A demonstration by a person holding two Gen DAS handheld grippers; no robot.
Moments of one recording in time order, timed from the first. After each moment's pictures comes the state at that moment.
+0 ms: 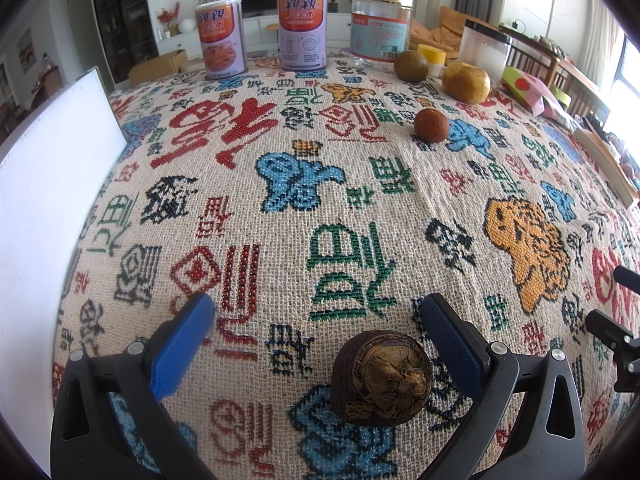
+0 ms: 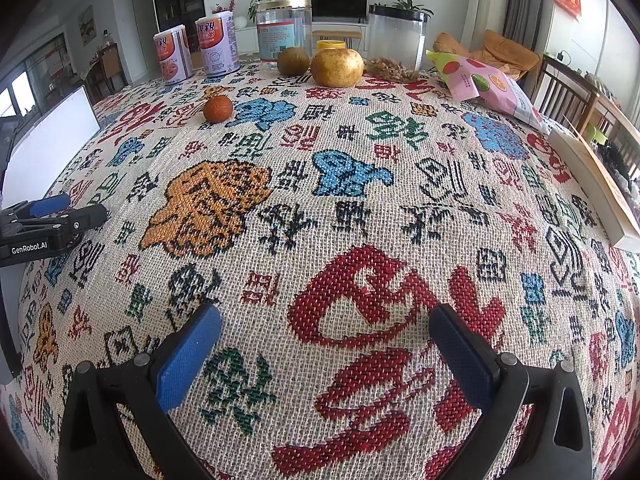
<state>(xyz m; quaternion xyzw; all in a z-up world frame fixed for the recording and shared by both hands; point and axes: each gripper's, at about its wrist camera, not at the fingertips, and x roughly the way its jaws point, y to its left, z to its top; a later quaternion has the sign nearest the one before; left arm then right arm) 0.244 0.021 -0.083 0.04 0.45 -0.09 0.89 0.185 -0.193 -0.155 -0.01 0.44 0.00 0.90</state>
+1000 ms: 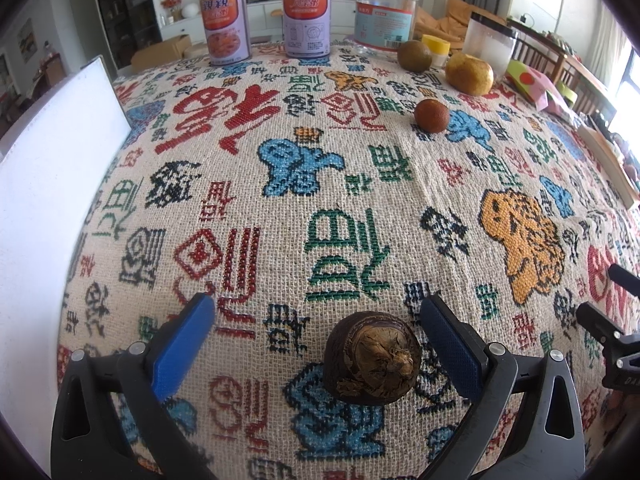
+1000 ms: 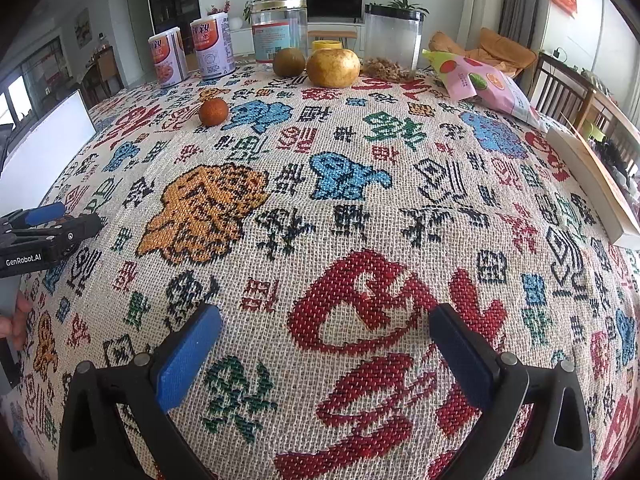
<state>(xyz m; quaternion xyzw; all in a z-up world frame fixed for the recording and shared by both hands) 0.240 0.019 -0.072 0.02 0.48 -0.08 0.87 0.188 -0.193 -0.156 0.00 0.44 -0.01 0.90</state>
